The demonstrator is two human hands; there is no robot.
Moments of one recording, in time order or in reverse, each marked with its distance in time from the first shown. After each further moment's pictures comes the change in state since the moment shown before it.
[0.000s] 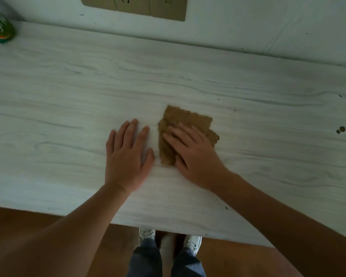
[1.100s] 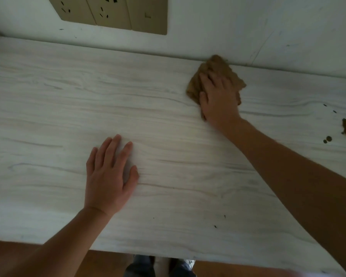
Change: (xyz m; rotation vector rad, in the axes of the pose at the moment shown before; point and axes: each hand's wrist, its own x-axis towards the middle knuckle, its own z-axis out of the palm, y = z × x) left_hand 0.002 -0.001 0.002 -0.009 0.044 0.009; right_hand 0.098 0.145 -0.042 -0.126 0.242 0.377
